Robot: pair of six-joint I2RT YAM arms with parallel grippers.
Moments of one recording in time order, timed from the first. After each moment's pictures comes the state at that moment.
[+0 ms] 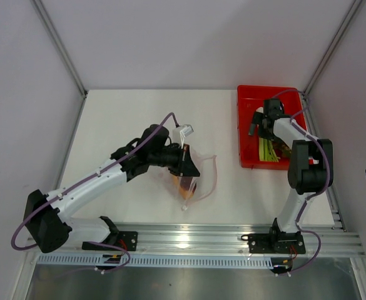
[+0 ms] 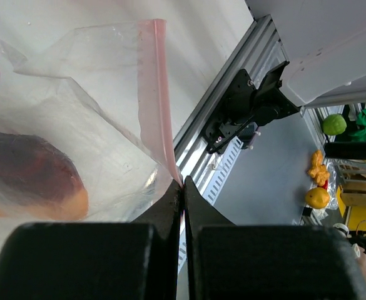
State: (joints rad) left arm -0.77 1.25 1.04 -0.37 0.52 -0.54; right arm 0.06 1.86 1.34 -0.44 0.19 0.29
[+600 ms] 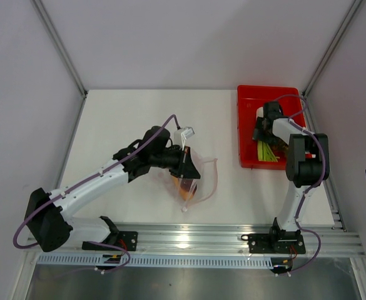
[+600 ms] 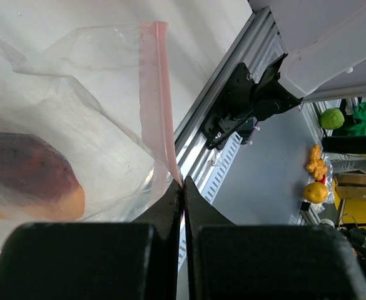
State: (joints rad) left arm -0.77 1.26 1.01 -0.34 0.56 -0.54; right arm 0.03 1.98 1.36 -0.43 0.16 0.26
